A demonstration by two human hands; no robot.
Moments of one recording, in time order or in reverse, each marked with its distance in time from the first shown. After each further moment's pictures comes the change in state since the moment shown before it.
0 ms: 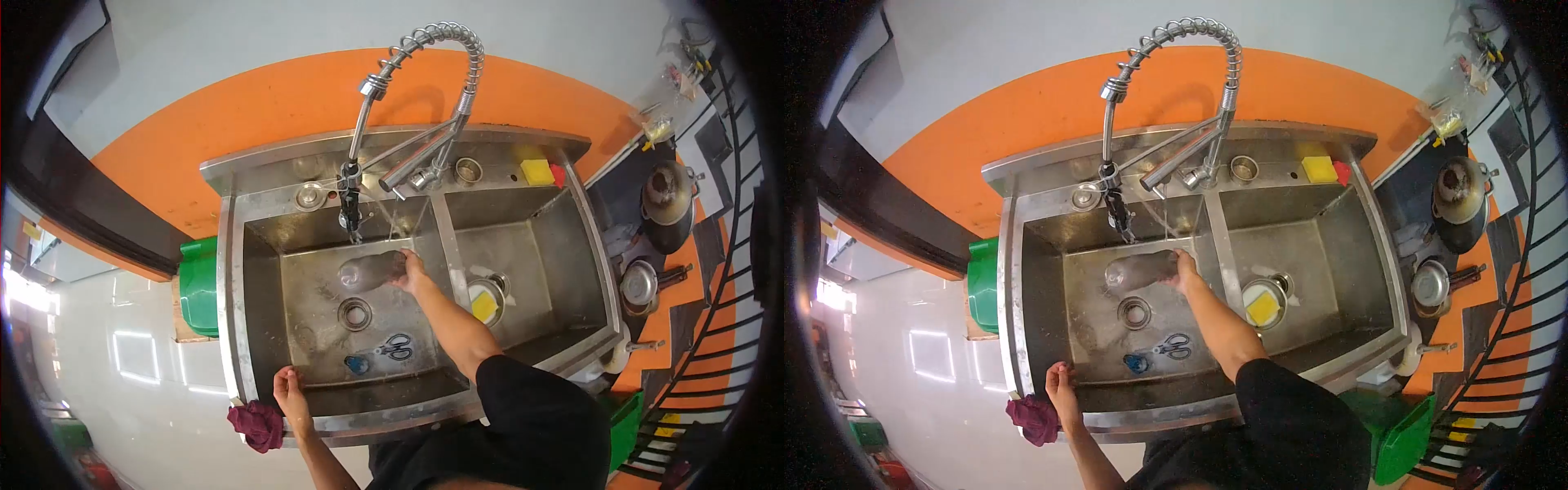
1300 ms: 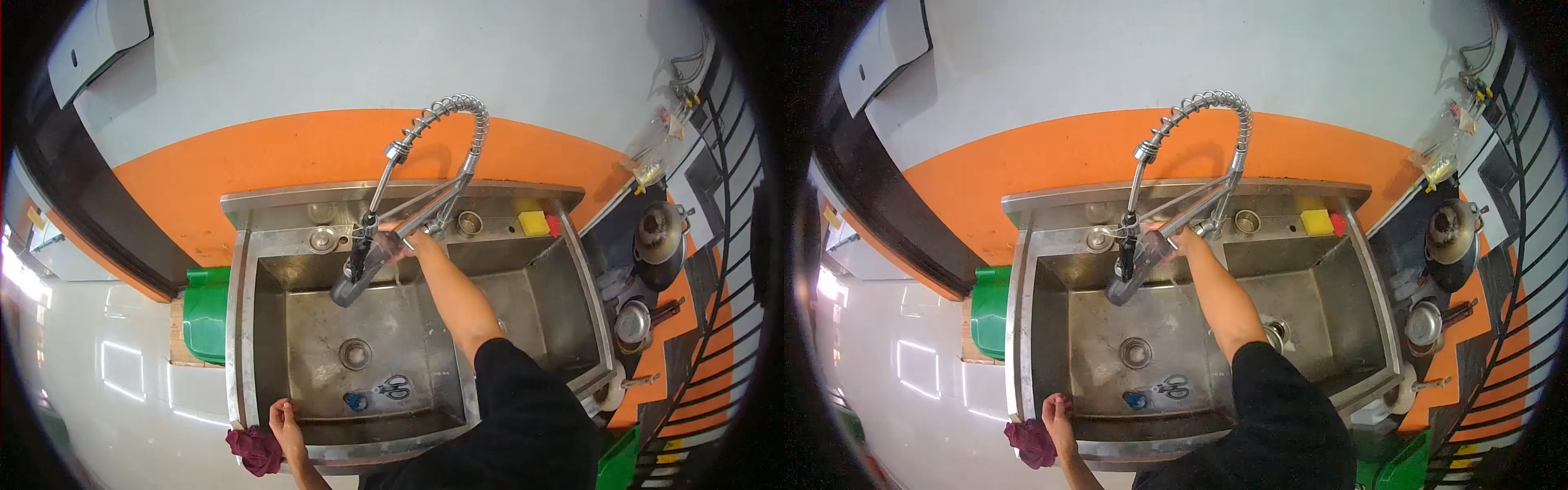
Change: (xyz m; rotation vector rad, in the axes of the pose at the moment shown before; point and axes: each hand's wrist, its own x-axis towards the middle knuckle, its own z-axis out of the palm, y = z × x) left_hand 0.003 0.004 -0.017 0.035 0.048 0.094; right_hand 0.005 -0.174 0.131 -0.742 -0.433 -0.111
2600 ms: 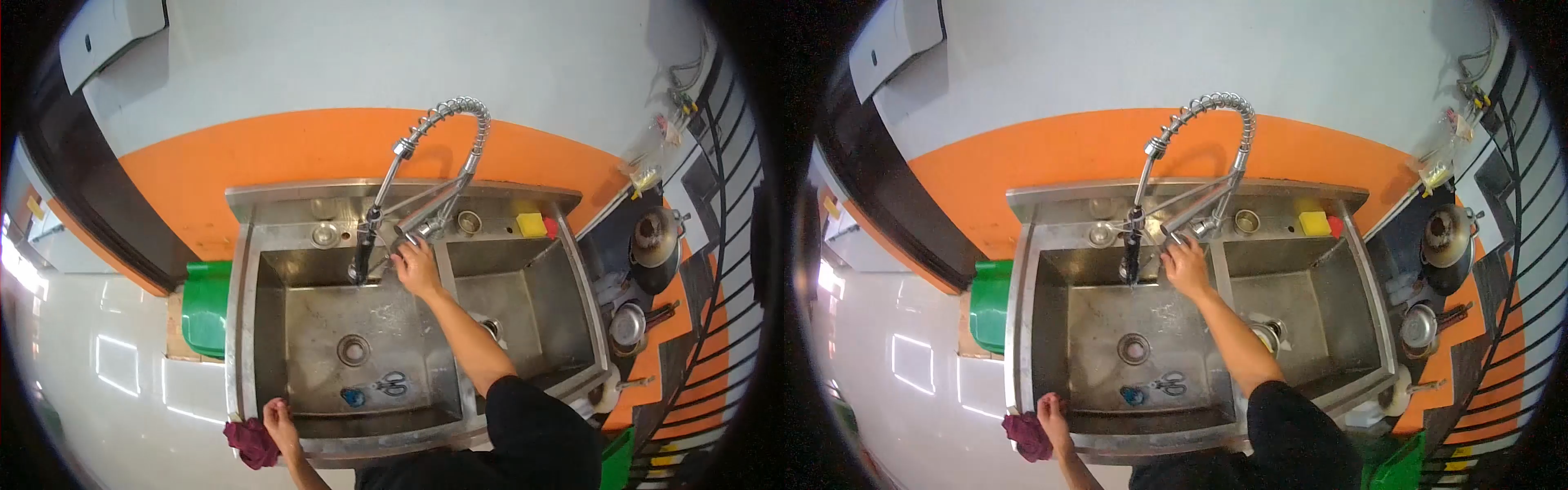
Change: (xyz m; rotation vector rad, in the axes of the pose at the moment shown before) left_hand 0.005 -0.023 -0.019 -0.063 0.047 0.068; right_hand -0.090 0.039 0.047 -1.217 0.545 -1.024
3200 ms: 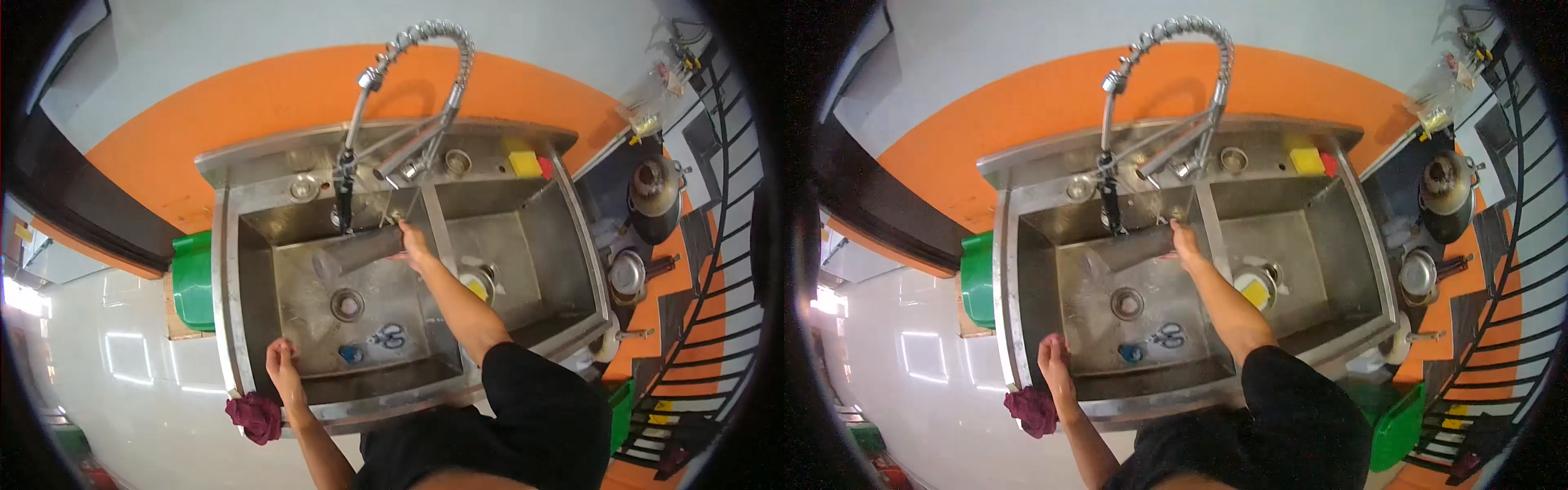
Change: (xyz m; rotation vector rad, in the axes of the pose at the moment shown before) left_hand 0.014 0.036 0.058 -0.070 -0.196 -0.153; right_hand -0.085 -0.011 0.019 1.227 0.107 1.428
